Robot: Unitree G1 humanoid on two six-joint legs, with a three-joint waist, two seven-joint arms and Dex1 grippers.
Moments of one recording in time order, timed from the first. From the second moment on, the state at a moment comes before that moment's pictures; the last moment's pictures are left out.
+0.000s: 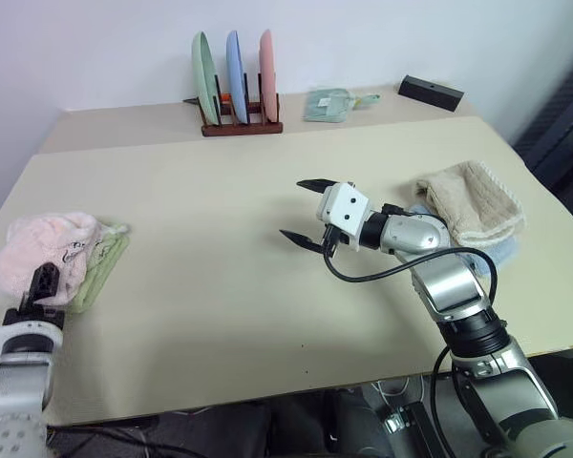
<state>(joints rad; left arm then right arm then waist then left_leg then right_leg) 0.20 0.20 0.86 -0.35 -1.28 0.59 0.20 -0.59 -0.44 0.25 -0.10 0.02 0.19 0.77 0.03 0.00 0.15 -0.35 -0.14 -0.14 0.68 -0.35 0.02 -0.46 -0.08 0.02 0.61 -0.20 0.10</state>
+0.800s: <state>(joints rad) -0.06 0.57 0.04 -0.44 -0.49 0.51 -0.24 -0.34 -0.57 -0.03 0.04 0.23 0.33 0.82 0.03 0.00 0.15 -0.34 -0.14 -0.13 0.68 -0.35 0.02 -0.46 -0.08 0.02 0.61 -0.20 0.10</state>
